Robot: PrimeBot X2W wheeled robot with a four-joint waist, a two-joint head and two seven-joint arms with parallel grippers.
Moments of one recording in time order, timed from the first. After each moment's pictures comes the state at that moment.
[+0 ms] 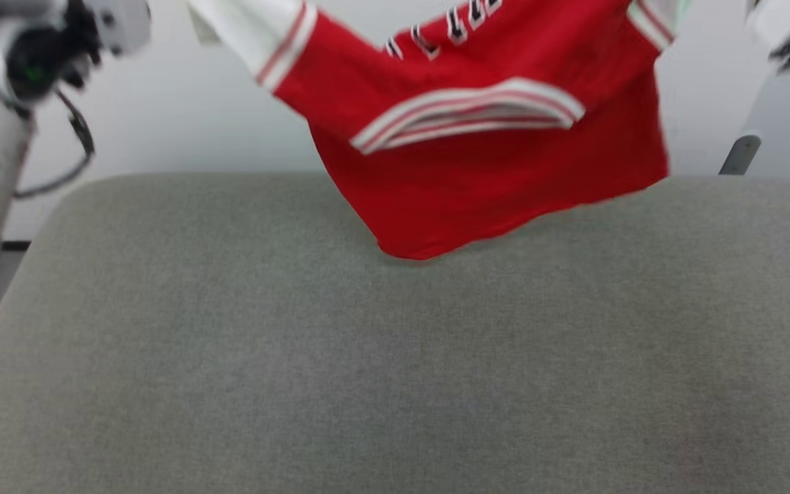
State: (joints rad) left arm -1.36 0.55 -0.69 0.69 -0.91 -0.10 0.46; right arm -1.18 -0.39 0.37 0.54 0.89 0.13 0.36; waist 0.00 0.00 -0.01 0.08
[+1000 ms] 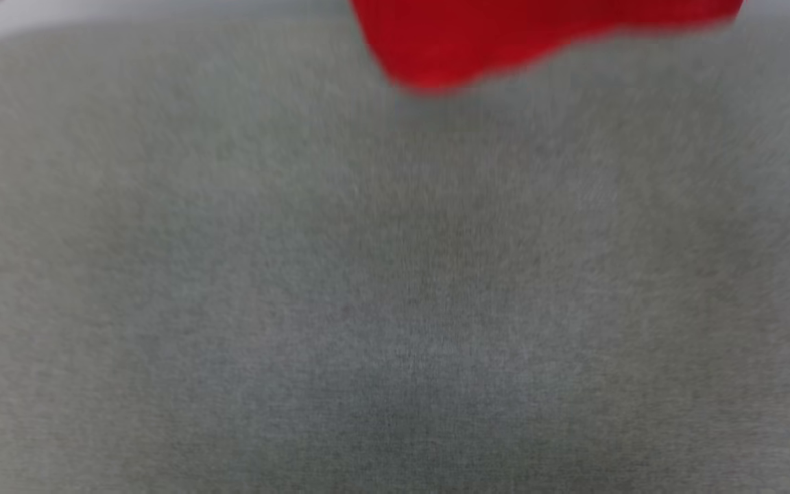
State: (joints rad) left arm -1.68 0.46 -0.67 0.80 -0.77 -0.06 0.10; right arm -1.56 -0.37 0.34 0.89 0.70 0.13 -0.04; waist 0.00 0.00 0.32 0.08
